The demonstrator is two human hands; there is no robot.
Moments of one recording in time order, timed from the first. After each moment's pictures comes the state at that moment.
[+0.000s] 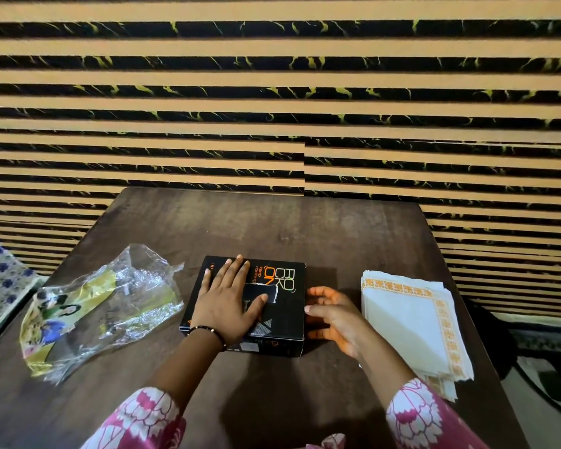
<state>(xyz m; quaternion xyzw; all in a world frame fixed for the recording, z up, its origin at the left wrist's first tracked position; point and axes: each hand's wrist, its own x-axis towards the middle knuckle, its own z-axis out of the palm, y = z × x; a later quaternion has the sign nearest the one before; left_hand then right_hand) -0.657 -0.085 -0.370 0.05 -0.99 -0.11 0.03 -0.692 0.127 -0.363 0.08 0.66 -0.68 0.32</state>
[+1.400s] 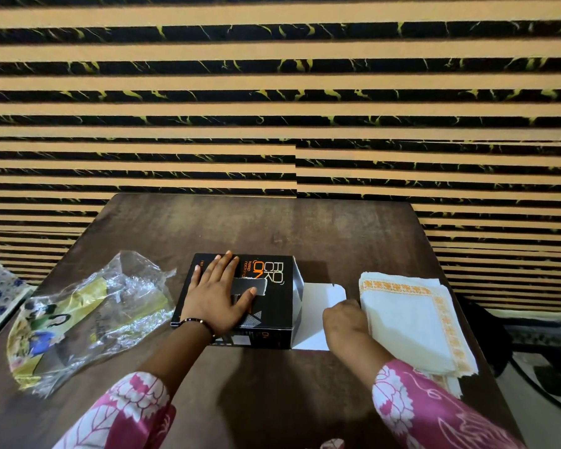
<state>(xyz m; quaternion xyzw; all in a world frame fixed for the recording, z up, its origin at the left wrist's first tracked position) -0.675 -0.098 -0.373 0.05 -0.99 -0.11 0.05 -0.699 0.129 -0.382 -0.11 0.96 0.16 0.22</state>
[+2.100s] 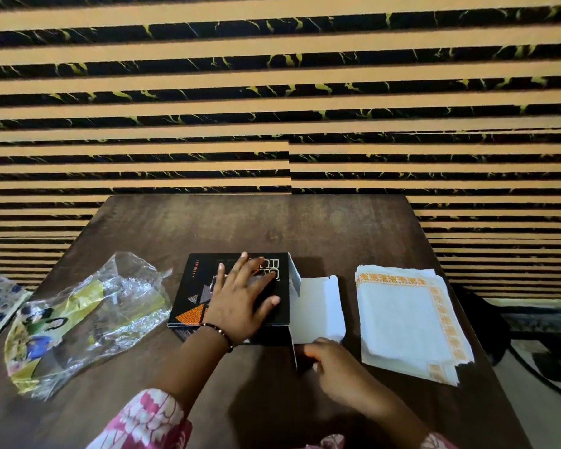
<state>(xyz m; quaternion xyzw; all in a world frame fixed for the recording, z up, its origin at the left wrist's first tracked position) -0.667 -0.060 -0.362 -0.07 -0.99 -0.14 0.04 -0.630 0.149 -0.382 -0.18 0.90 -0.30 0.25</state>
